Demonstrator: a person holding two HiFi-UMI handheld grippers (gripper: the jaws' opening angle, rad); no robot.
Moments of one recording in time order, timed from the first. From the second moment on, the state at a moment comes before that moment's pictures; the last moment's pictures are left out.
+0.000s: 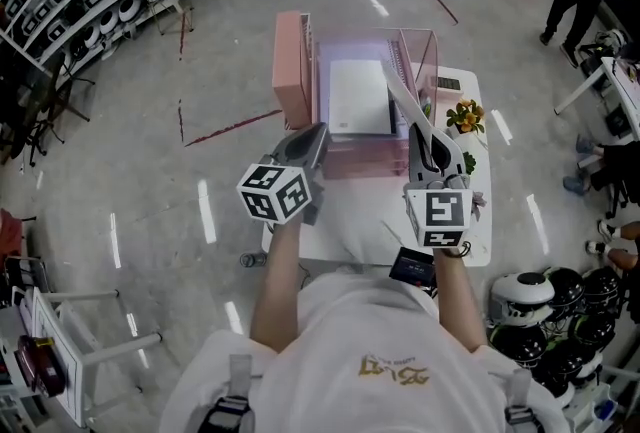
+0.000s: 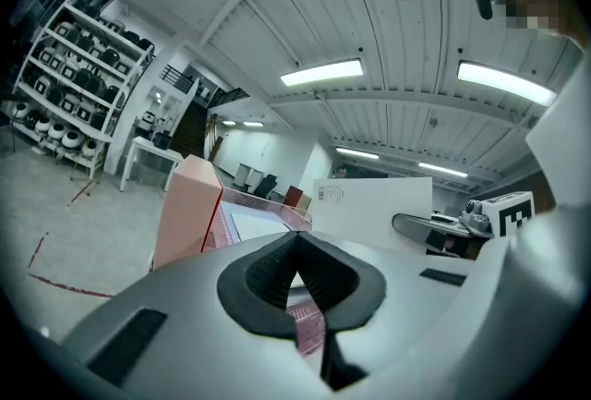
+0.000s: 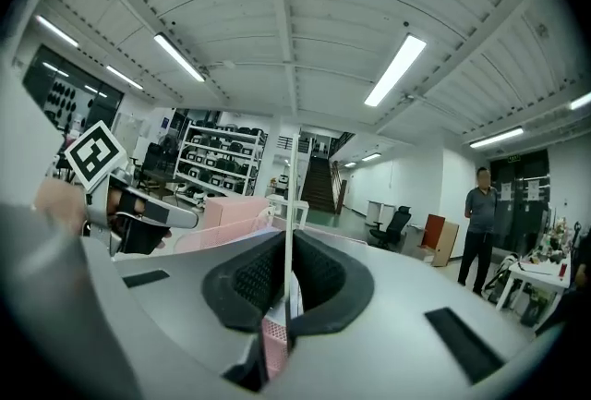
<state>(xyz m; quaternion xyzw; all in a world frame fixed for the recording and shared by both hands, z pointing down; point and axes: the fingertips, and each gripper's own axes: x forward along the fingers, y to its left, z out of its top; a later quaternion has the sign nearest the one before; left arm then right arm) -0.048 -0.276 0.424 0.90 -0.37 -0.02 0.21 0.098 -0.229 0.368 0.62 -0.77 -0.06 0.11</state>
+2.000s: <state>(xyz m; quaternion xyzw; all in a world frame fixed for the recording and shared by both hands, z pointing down) -0.066 -0.313 0.441 0.88 -0.43 0.00 0.20 0.034 -0.326 0.447 0.50 -0.84 -0.03 0.22</state>
